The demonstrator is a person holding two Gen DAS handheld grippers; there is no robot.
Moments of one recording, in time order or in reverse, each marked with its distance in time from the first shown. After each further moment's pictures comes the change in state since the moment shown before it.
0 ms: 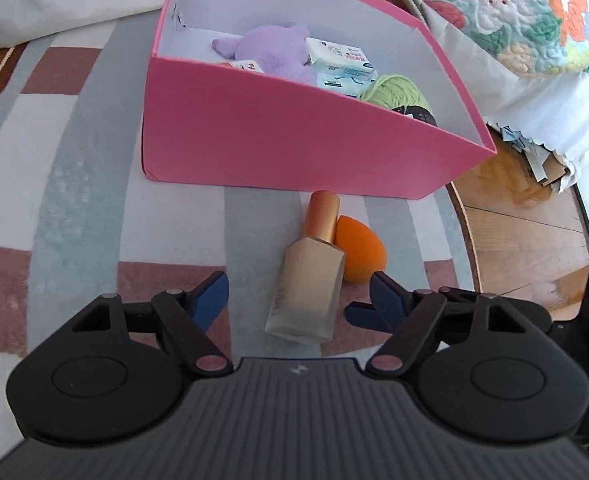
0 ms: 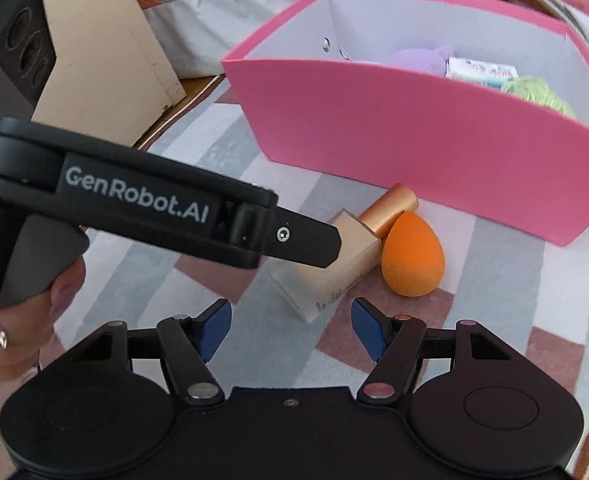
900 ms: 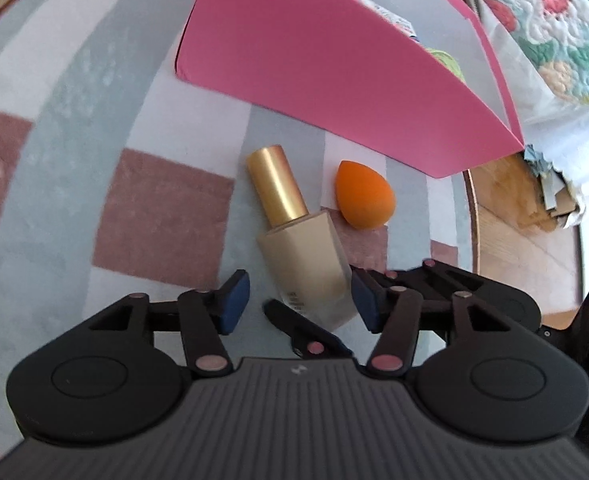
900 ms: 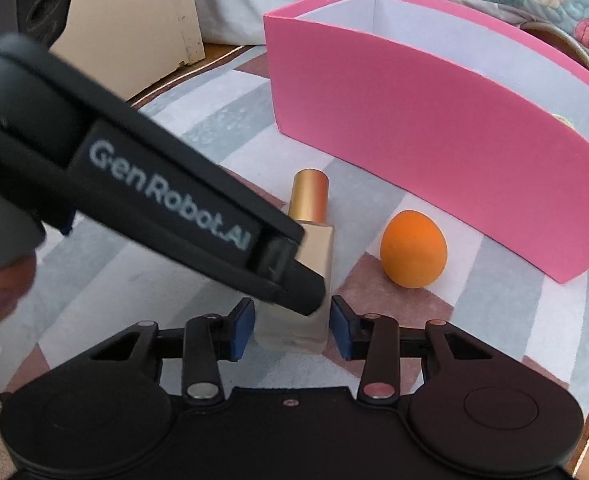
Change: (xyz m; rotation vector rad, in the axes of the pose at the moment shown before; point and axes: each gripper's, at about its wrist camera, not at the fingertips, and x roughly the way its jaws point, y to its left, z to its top) left arm 0.016 0.005 -0.034 -0.250 0.083 -0.012; right arm 0.021 0.023 -0.005 -0.257 0.023 -0.097
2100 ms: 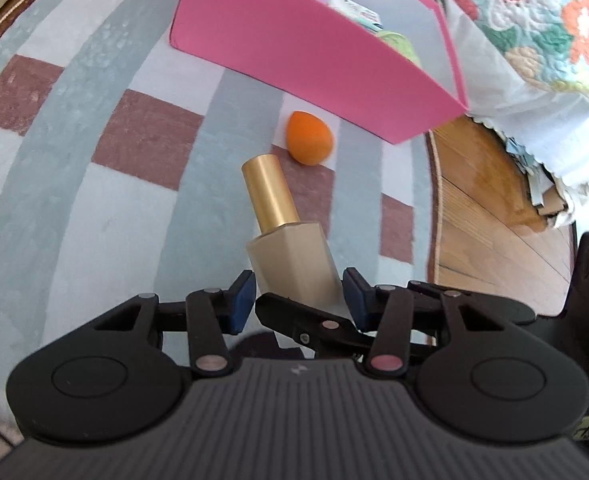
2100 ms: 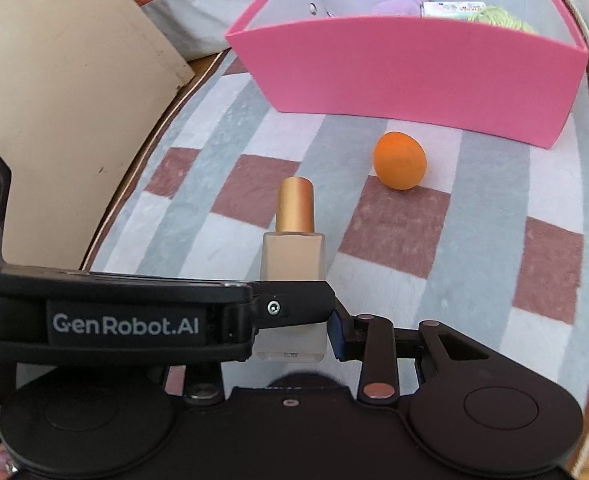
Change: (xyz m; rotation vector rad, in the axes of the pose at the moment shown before) left arm -0.049 -0.049 -0.060 -0.025 -0.028 0.028; right arm -0.078 -0.020 -0.038 0.360 0.088 0.184
